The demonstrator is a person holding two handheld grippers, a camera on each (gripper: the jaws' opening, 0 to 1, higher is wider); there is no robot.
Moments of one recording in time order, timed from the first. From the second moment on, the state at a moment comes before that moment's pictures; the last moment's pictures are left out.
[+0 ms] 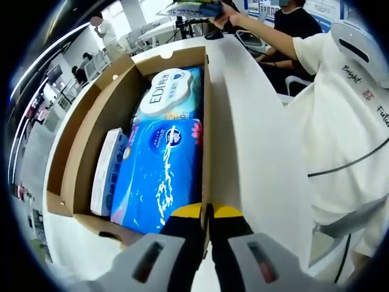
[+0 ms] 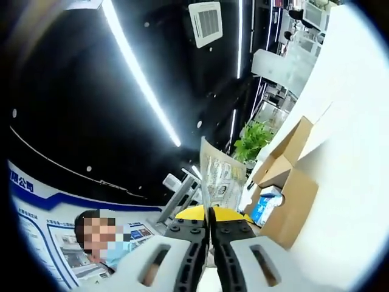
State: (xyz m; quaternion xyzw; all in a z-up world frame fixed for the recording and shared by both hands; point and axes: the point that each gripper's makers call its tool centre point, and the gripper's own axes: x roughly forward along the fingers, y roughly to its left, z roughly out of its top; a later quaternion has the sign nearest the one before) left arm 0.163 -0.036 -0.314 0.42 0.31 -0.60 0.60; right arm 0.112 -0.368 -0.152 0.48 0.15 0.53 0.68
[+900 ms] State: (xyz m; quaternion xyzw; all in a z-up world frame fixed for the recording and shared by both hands) left arm 0.164 -0.035 -0.314 0.42 0.31 -0.60 0.61; right arm 0.113 -0.361 -0.188 0.46 0.20 0.50 0.71
